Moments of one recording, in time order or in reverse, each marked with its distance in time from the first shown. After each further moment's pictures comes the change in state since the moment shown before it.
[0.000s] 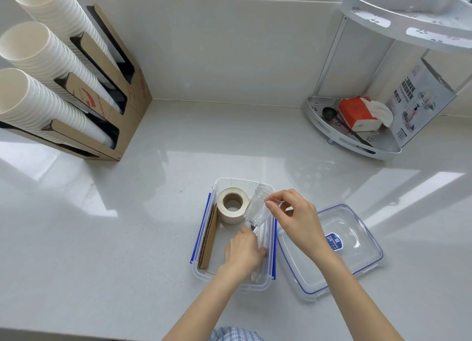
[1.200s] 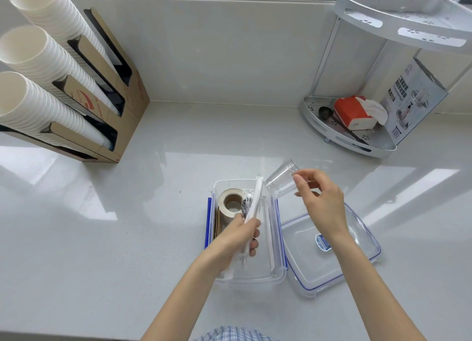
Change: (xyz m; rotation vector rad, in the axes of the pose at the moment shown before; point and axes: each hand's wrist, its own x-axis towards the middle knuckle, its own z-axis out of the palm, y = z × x) left_hand -0.019 -0.002 -0.045 -1.024 -0.287 -0.029; right_hand 0.008 -0.012 -0.032 0.150 0.270 0.055
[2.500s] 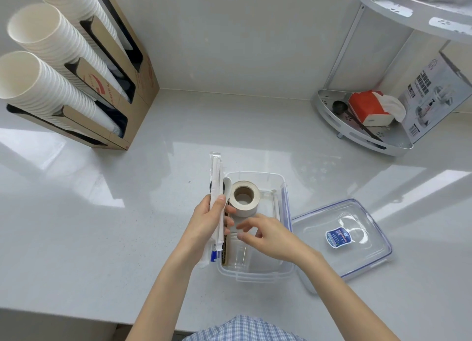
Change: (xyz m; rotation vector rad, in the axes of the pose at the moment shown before) left_hand -0.020 -0.003 -0.053 -0.107 0.291 0.239; right_hand -0.041 0.022 0.069 -0.428 -0.914 0.034
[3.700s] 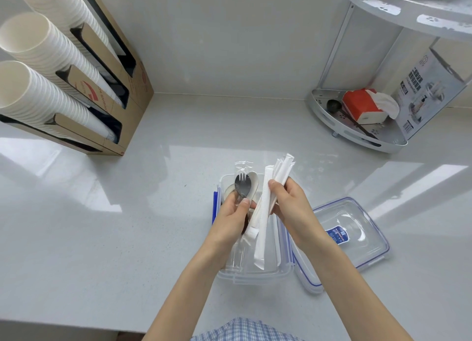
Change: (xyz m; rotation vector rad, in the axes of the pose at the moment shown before) left_hand -0.008 0.007 0.040 -0.003 -0.155 0.072; right_hand -0.007 -0.026 -0.044 0.972 0.512 0.129
